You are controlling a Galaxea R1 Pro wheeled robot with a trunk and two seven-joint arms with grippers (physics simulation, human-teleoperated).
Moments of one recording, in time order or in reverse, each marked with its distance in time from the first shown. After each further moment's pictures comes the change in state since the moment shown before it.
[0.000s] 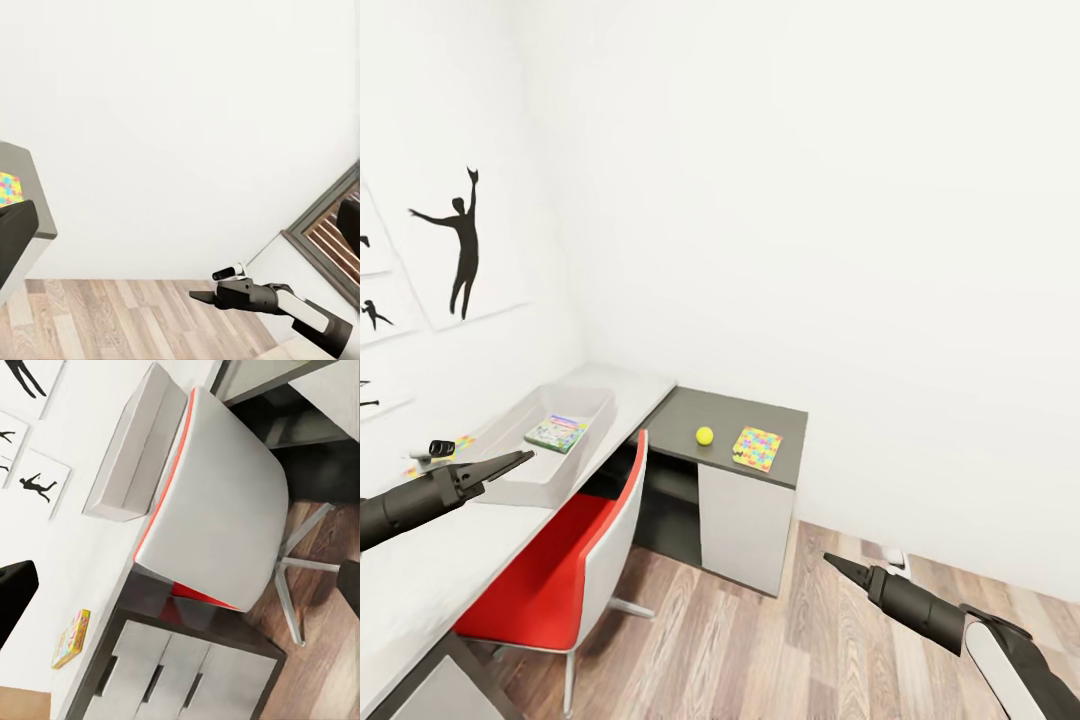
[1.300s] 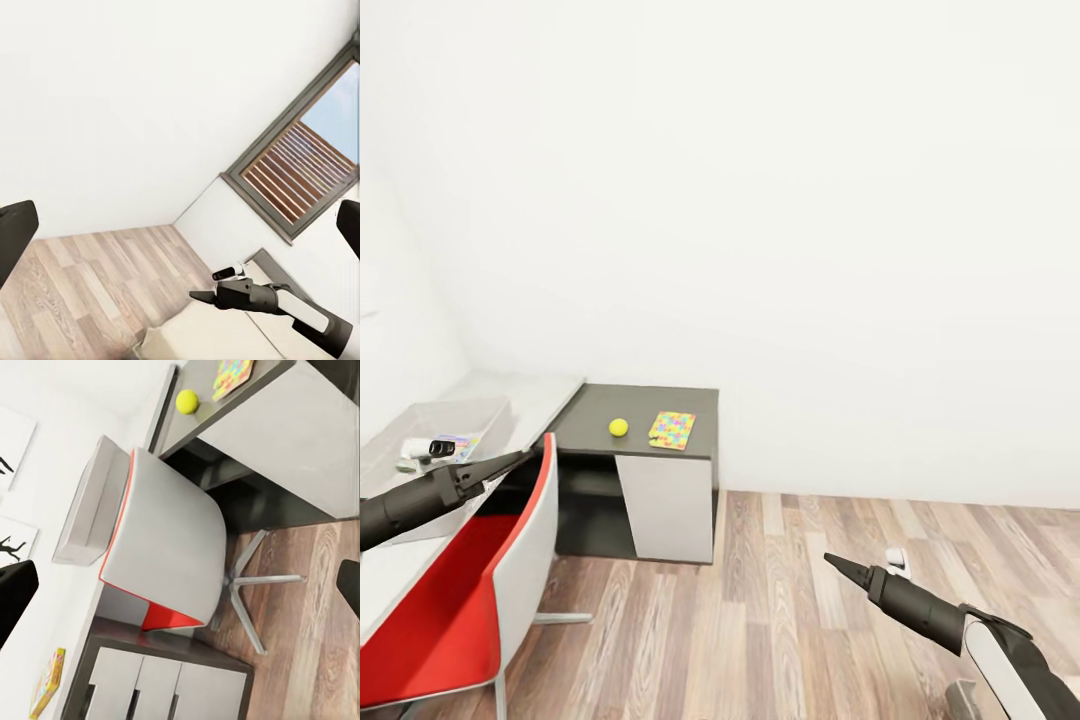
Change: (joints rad) left arm 0.000 0.000 0.000 0.000 0.000 -0.001 0.000; right arm 0.000 0.000 0.000 0.000 0.000 0.000 -0.001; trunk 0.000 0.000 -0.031
